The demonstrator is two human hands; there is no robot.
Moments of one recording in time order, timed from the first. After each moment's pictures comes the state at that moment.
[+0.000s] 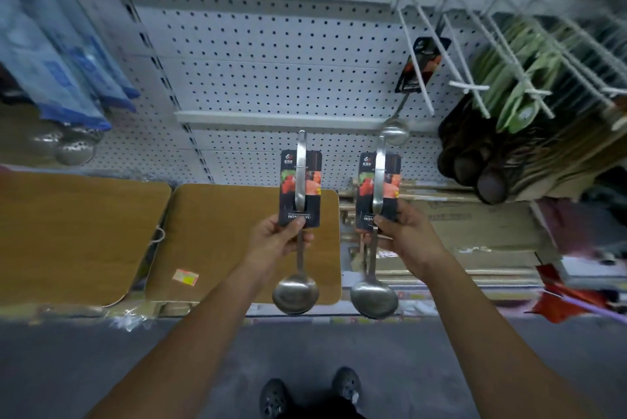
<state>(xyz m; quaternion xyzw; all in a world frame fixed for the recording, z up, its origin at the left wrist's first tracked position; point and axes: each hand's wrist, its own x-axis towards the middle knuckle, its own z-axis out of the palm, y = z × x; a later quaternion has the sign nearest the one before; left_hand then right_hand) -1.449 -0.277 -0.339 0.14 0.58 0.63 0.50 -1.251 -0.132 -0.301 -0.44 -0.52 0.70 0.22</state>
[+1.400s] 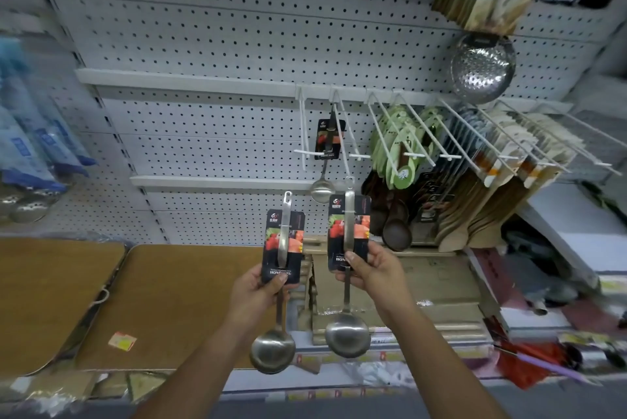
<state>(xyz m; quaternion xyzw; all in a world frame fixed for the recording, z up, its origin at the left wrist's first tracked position) -1.305 -0.234 -0.281 0.19 0.63 0.62 0.43 -1.136 -0.100 -0.251 -0.38 -0.52 0.70 0.31</state>
